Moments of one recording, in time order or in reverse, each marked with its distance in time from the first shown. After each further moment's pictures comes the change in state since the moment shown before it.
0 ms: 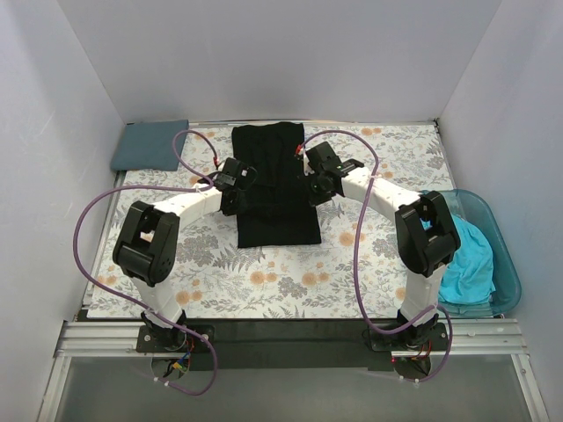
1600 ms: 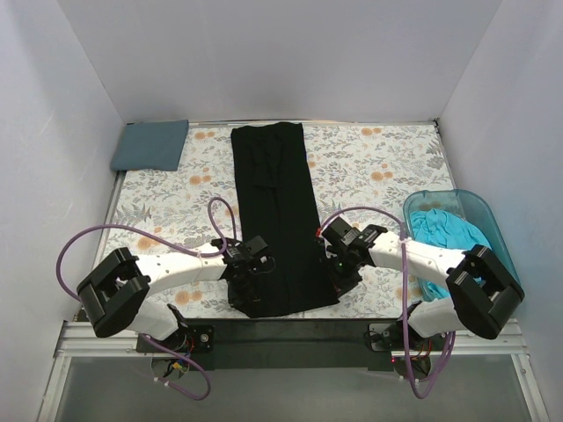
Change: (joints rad) left arm -0.521 -0.371 -0.447 -0.398 0.385 -0.440; right arm 0.226 -0.505 -0.716 -0.168 -0.226 0.292
